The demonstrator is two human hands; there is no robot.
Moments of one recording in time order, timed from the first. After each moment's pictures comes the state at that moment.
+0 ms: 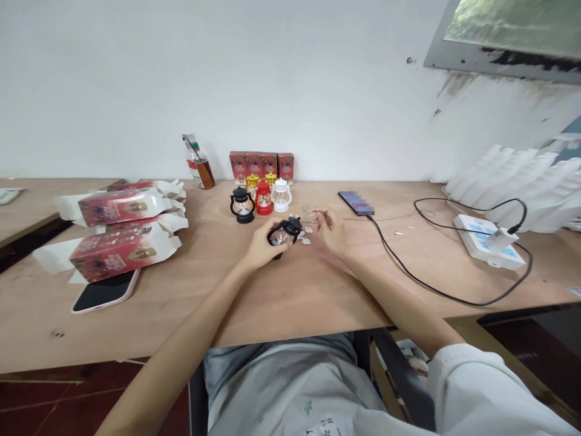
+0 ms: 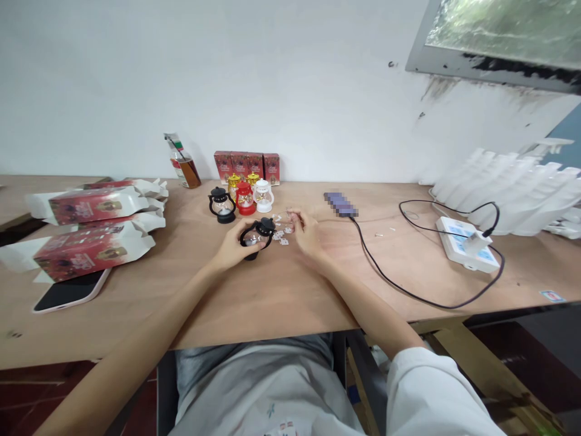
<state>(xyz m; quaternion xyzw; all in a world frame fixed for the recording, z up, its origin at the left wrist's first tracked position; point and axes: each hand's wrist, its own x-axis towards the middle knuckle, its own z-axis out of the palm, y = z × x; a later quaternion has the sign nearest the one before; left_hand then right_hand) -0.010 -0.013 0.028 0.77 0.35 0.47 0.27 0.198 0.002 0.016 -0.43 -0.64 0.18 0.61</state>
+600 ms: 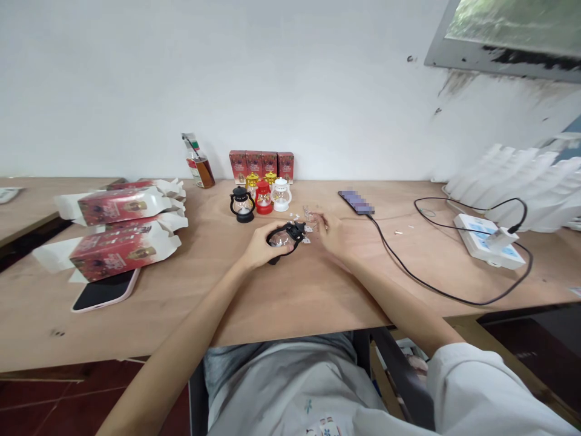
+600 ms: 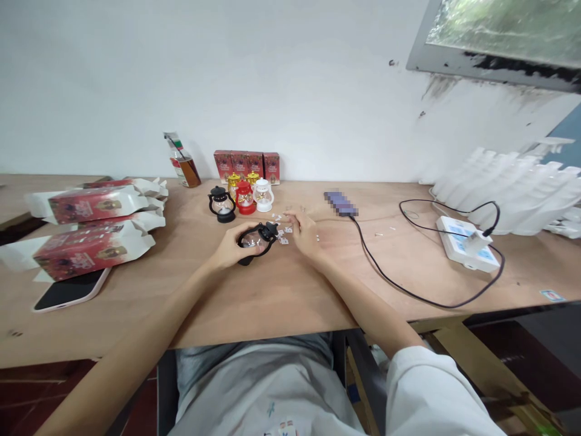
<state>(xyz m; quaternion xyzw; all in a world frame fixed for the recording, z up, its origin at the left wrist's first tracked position) -0.012 -0.018 0.039 0.78 0.33 0.44 0.31 0.201 0.005 0.010 -0.41 -0.70 0.07 0.58</state>
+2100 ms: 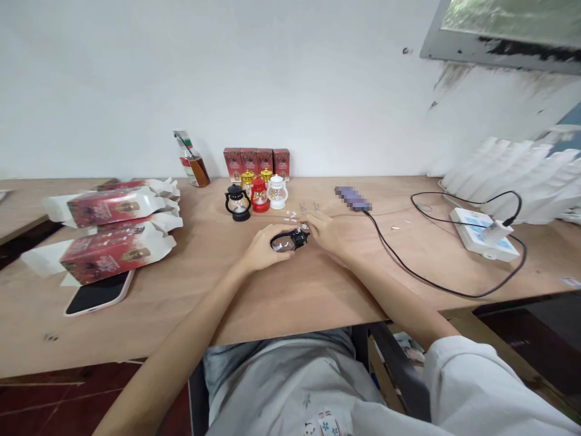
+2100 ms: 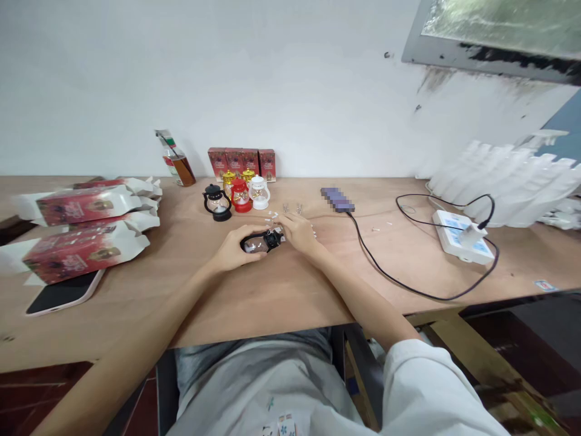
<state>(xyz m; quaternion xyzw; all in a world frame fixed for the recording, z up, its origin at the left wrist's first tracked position) -0.010 -0.019 0.031 0.85 0.31 0.37 0.20 0.205 0.004 0.013 -0.40 -0.82 -0.05 0.41</state>
